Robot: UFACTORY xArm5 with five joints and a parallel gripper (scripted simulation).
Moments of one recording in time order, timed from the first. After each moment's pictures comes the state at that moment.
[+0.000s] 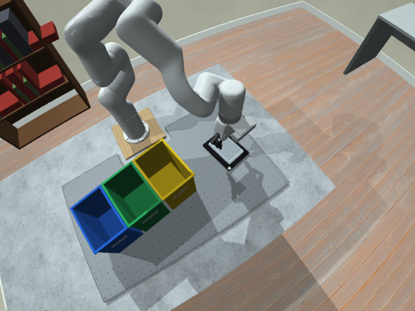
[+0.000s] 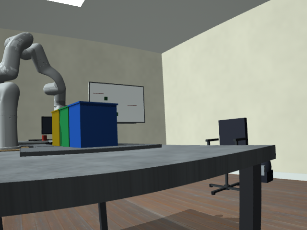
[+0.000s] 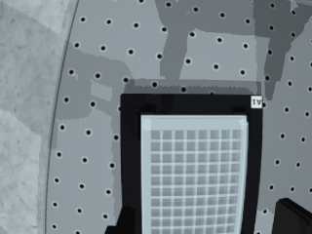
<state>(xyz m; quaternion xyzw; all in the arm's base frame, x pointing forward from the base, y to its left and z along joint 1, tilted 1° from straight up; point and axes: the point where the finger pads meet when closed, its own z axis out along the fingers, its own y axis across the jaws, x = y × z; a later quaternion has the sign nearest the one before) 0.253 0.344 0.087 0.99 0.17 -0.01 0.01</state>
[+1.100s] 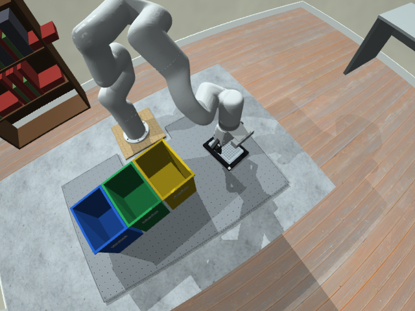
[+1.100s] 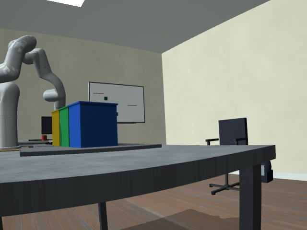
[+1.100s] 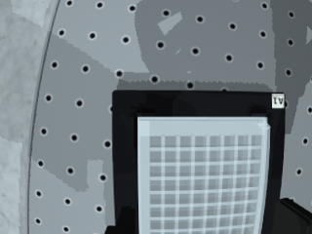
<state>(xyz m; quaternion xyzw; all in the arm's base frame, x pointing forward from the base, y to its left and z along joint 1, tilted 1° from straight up) 0.253 0.343 0.046 0.99 0.17 -0.01 0.01</state>
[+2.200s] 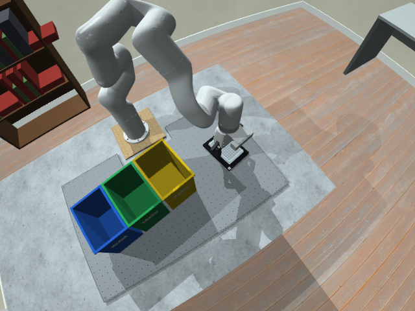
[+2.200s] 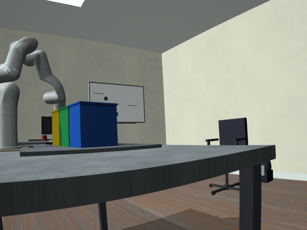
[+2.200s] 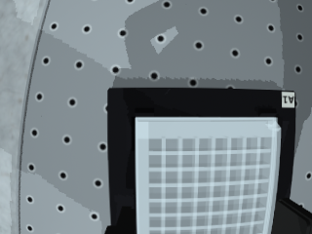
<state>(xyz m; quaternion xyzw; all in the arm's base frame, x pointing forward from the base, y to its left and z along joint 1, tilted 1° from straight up) 0.252 0.342 0.031 0.99 0.17 -0.01 0.01</state>
